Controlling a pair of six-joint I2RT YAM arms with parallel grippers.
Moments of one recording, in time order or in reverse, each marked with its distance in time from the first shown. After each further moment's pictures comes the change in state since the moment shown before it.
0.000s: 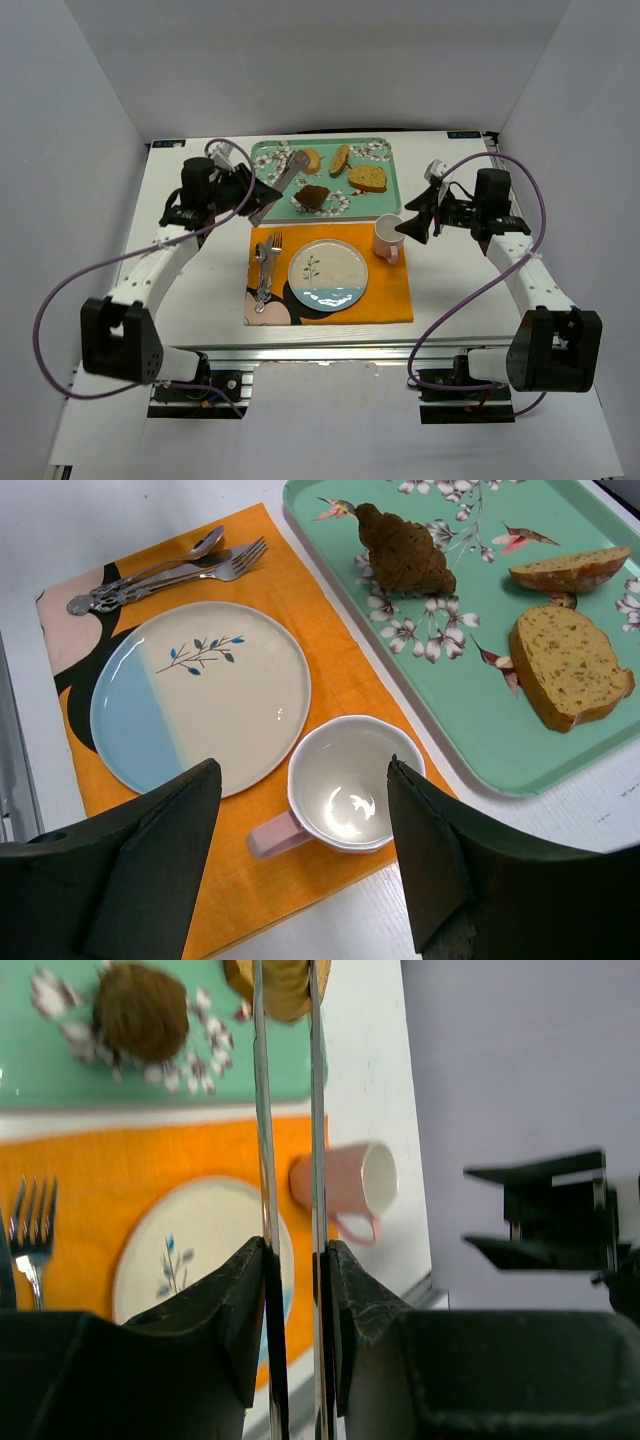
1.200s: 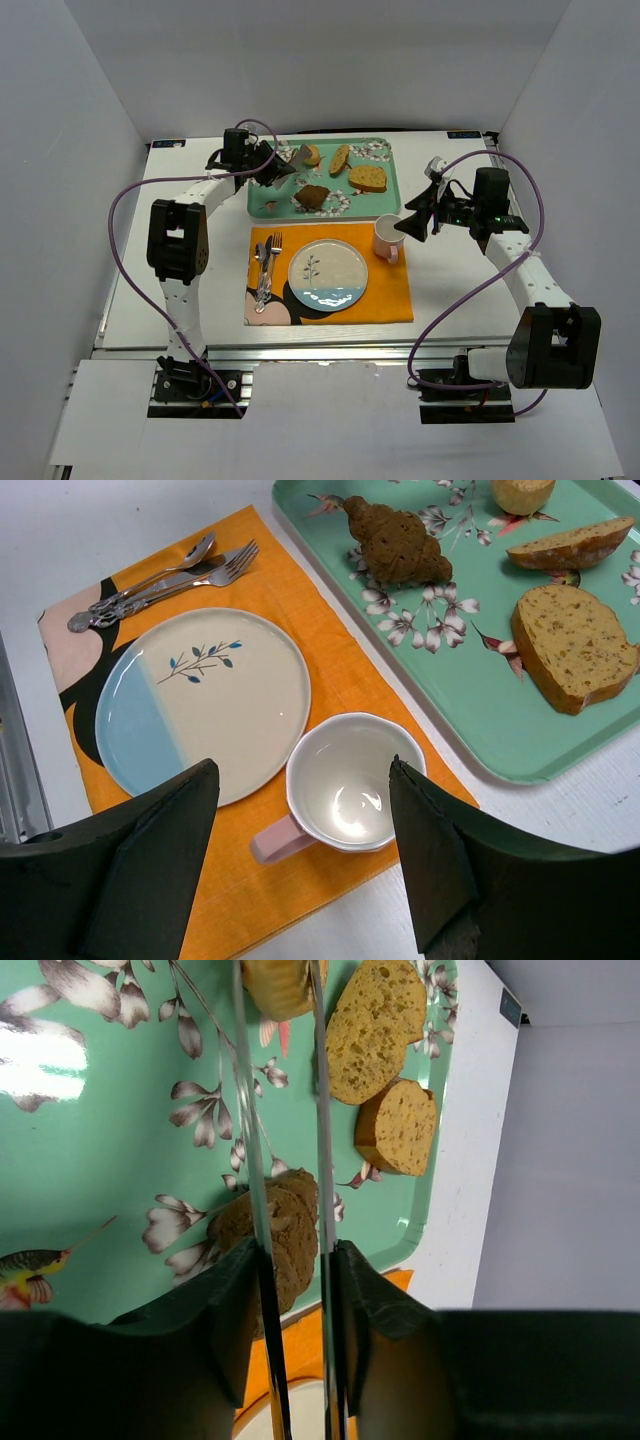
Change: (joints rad) left arm 0.008 0.748 0.583 -0.024 -0.078 -0.040; right arm 0.005 0.015 0.002 0.027 0.033 0.085
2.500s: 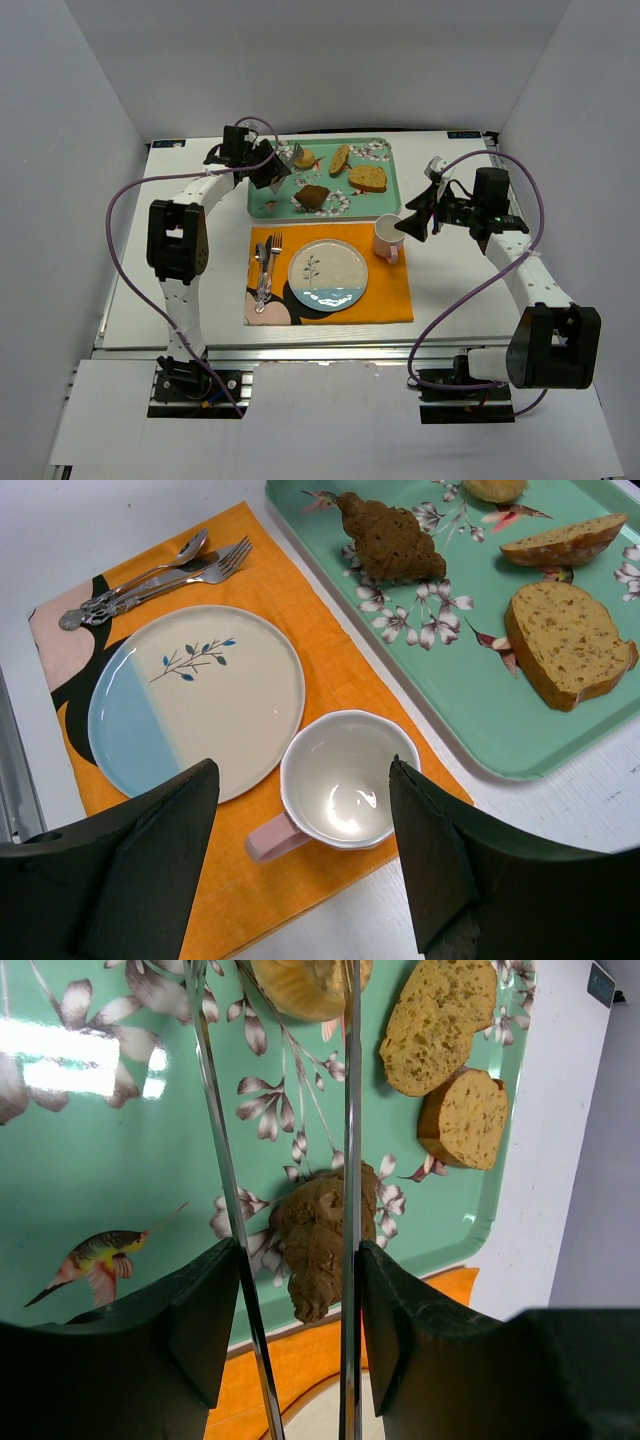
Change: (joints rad) left arm 0.002 0.000 0.069 -0.166 -0.085 0.162; right arm 0.000 0.000 0.000 -0.002 0.013 -0.008
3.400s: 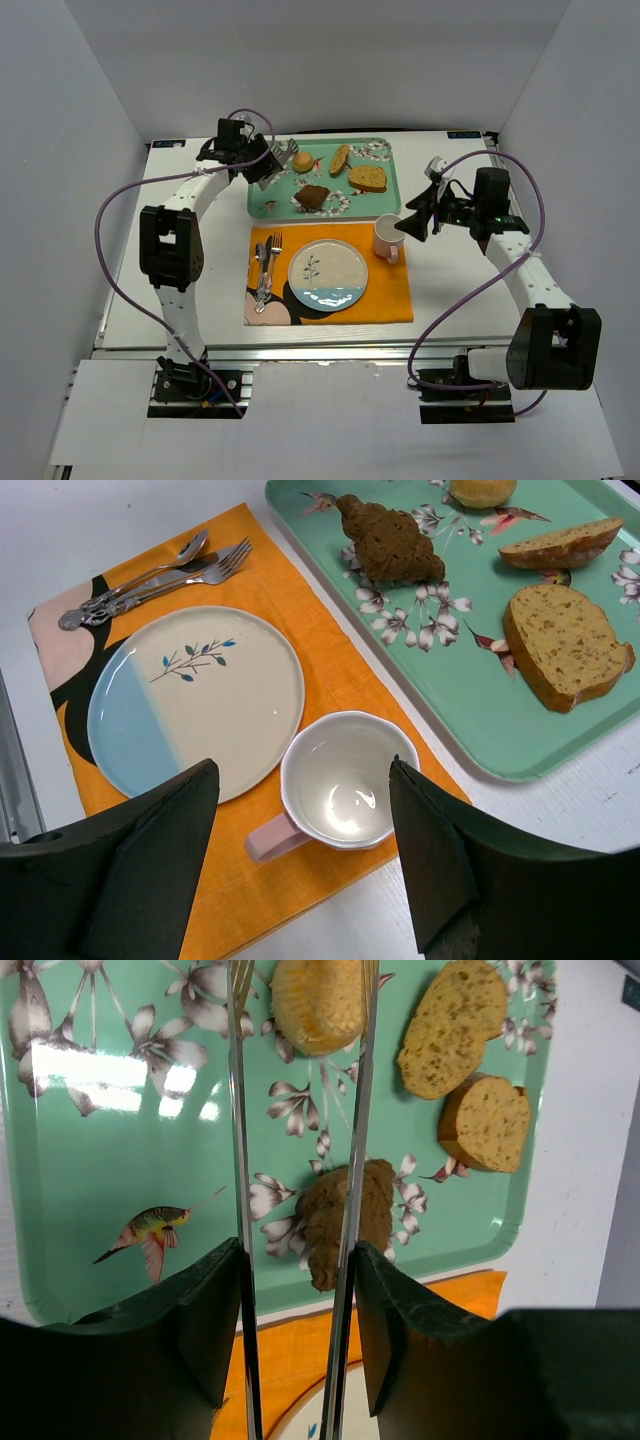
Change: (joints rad) left arm 0.000 -0.092 0.006 -0.098 -0.095 0.072; right arm 0.000 -0.006 0.000 -0.001 0.000 -0.003
